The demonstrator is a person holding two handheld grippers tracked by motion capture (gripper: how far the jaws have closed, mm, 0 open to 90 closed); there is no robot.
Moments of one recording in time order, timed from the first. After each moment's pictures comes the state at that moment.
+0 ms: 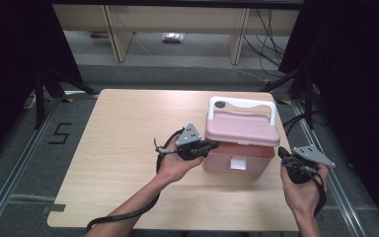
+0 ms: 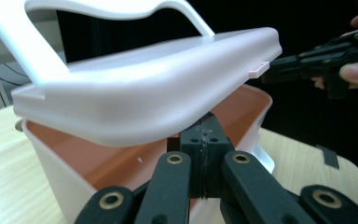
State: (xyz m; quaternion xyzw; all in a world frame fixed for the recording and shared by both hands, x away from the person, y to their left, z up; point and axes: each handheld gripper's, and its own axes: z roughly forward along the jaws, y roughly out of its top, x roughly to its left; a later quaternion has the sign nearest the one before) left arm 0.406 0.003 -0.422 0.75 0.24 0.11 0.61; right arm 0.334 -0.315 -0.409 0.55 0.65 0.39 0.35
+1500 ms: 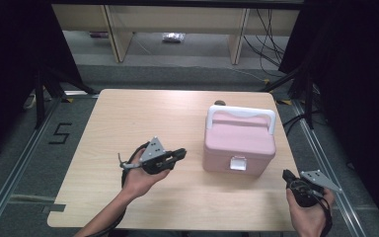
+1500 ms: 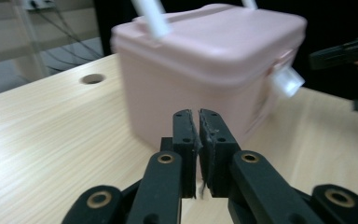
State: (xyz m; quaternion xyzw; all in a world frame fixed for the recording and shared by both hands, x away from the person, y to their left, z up) left arm 0.380 0.103 -0.449 0.75 0.27 0.17 0.57; right arm 0.298 -0.340 -0.461 0.59 0.64 0.39 0.30
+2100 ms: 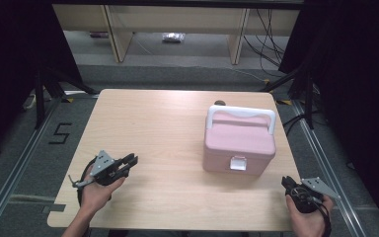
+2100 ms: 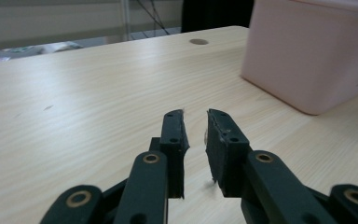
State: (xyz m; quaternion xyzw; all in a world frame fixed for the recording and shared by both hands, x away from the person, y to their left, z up) left arm 0.357 0.225 -0.503 0.69 0.40 0.24 0.55; right arm 0.294 -0.355 -0.491 0.58 0.64 0.39 0.31
